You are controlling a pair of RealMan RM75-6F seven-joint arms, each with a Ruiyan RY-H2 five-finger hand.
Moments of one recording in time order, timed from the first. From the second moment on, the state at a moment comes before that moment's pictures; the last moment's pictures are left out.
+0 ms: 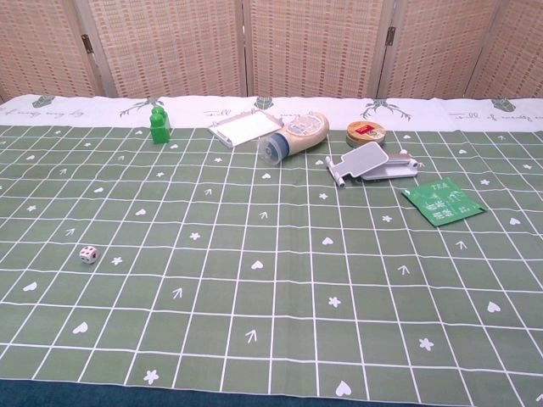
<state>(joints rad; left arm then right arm) -0.12 -1.19 -0.06 -1.57 1.52 1.50 0.15 0.04 -1.12 0.06 -1.62 -1.53 1.54 -0.08</state>
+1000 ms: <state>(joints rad) -0.34 -1.23 -0.08 -1.45 1.64 1.30 0.06 0.04 -1.10 0.06 -1.65 -1.57 1.56 -0.11</state>
